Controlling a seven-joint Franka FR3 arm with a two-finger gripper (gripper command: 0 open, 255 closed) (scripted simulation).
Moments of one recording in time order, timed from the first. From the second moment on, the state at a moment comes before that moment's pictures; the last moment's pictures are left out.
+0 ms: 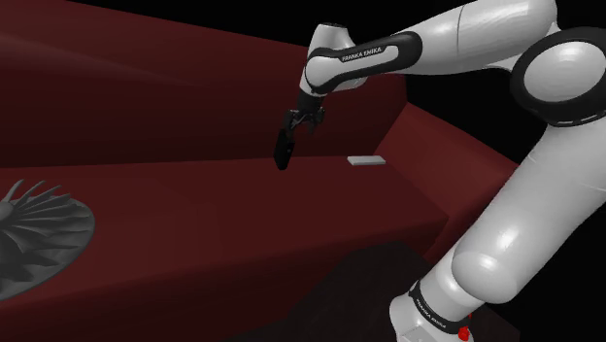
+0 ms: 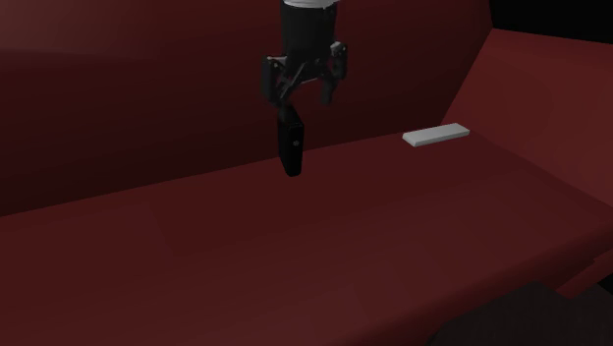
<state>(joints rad) -0.10 0.08 0.04 -2.01 -0.05 2.18 0.10</state>
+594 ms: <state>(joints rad) -0.10 0.28 0.03 -1.88 -0.05 2.25 0.14</state>
